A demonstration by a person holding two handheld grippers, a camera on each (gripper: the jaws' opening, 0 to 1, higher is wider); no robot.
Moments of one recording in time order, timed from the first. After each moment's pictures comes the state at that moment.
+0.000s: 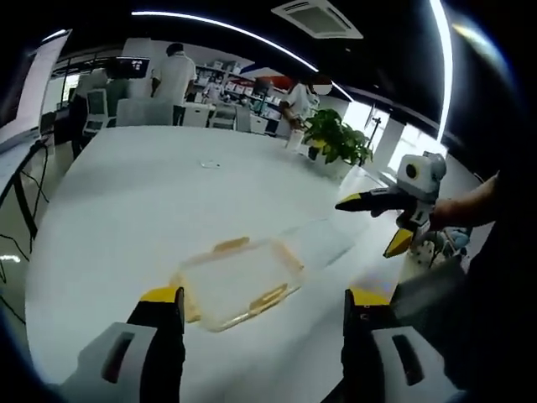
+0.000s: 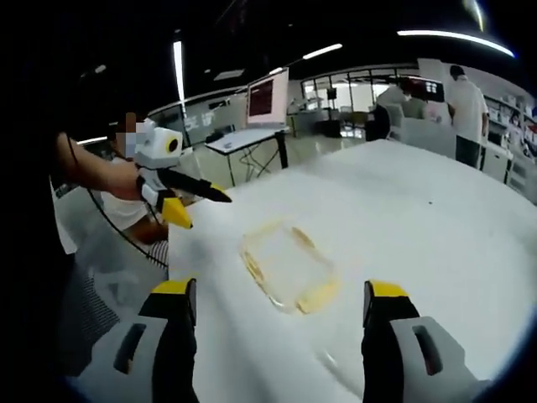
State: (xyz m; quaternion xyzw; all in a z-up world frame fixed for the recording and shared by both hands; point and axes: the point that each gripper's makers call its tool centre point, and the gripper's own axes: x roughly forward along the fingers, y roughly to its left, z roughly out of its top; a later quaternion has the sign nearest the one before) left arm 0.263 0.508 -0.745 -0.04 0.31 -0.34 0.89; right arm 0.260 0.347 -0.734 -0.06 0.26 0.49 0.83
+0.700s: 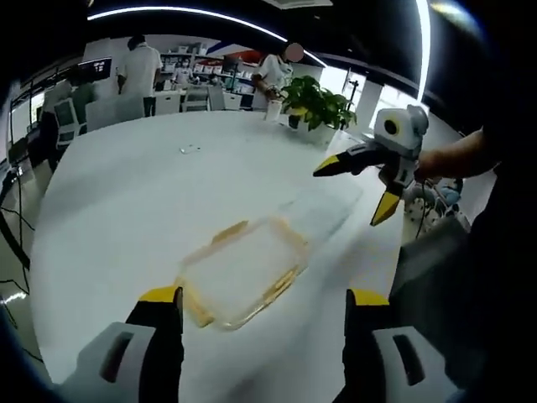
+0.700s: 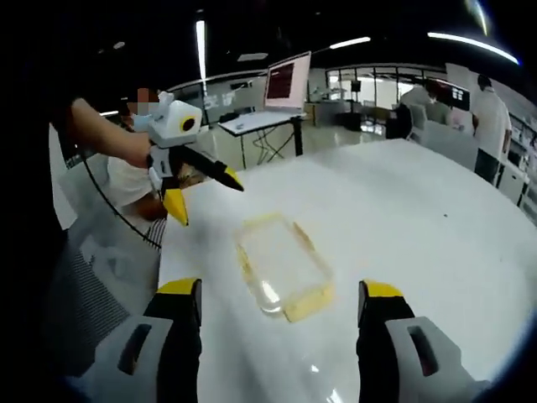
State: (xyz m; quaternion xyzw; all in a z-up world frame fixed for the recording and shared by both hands) left arm 0.272 0.510 -0.764 0.04 0.34 -0.40 0.85; right arm 0.282 0.362 -0.746 -0.11 0.27 0.53 0.79
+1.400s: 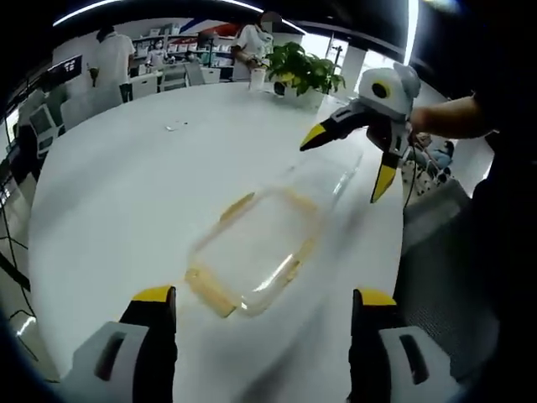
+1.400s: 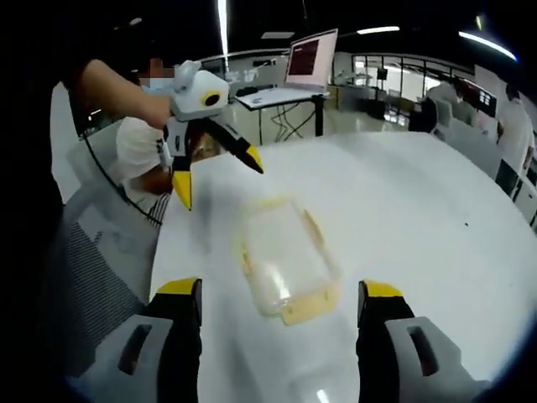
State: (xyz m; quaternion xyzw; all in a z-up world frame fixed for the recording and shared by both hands) left arm 0.283 0.526 -0.790 0.11 0.39 -0.43 0.80; right arm 0.288 0.377 -0.772 -0.17 0.30 0.57 0.75
